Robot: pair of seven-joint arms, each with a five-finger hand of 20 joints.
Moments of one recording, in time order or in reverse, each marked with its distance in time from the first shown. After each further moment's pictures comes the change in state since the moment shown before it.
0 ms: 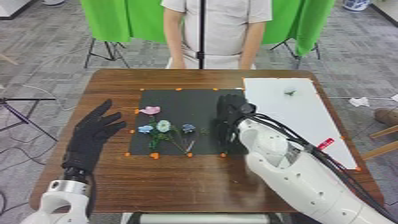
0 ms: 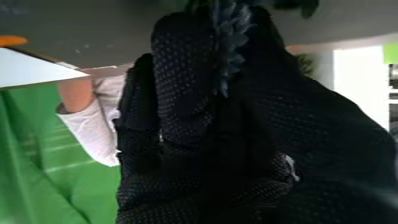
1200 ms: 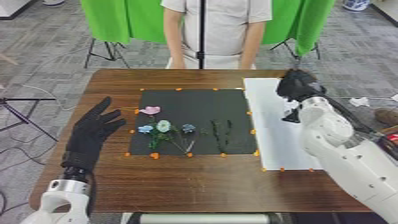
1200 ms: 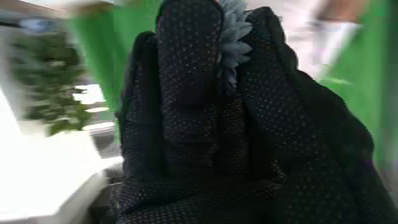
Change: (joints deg) left arm -0.3 0.5 0.4 0.2 -0.3 0.1 2.0; right arm -1.1 13.4 13.2 0.8 10.4 10.3 0.5
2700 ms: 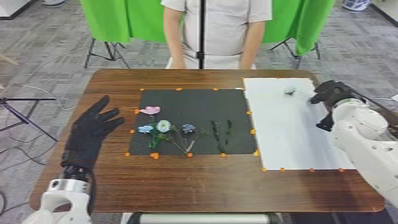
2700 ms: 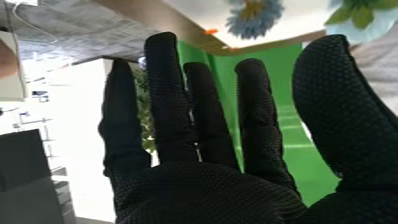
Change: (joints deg) left arm -0.9 0.3 0.9 0.2 -0.3 1.4 0.9; right arm -2.0 1.8 10.4 10.7 4.5 -11.3 6.8
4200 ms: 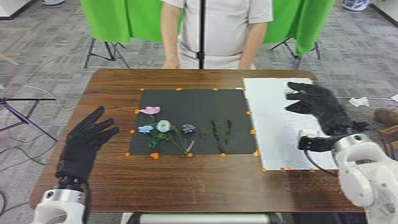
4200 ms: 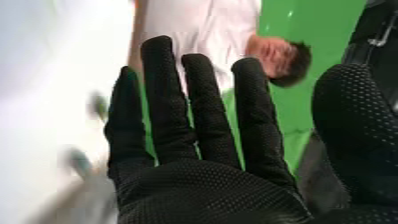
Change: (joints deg) left arm 5.2 -2.6 -3.1 -1.2 1.5 0.5 -1.5; right arm -36.1 -5.6 27.4 -32.7 51.6 11.0 -25.0
